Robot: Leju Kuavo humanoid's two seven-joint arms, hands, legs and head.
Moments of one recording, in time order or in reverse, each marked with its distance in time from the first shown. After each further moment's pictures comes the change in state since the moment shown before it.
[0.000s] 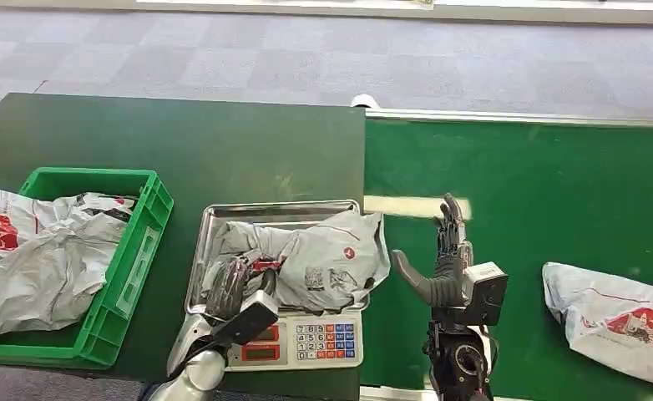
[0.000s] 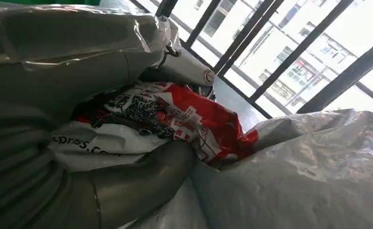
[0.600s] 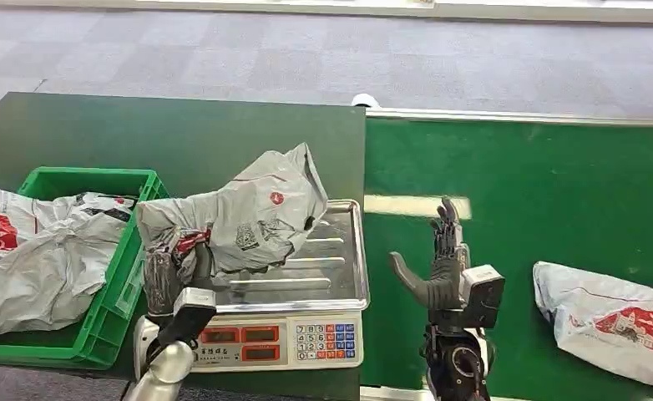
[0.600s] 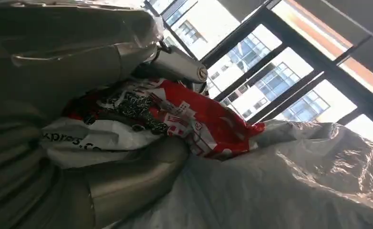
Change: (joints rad) left arm 0.041 0.016 0.114 -0.180 0.132 0.265 -0.161; right arm 0.008 0.000 0.016 0.010 -0.014 -0.013 -0.010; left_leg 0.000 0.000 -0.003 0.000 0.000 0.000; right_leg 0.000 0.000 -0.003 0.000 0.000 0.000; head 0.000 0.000
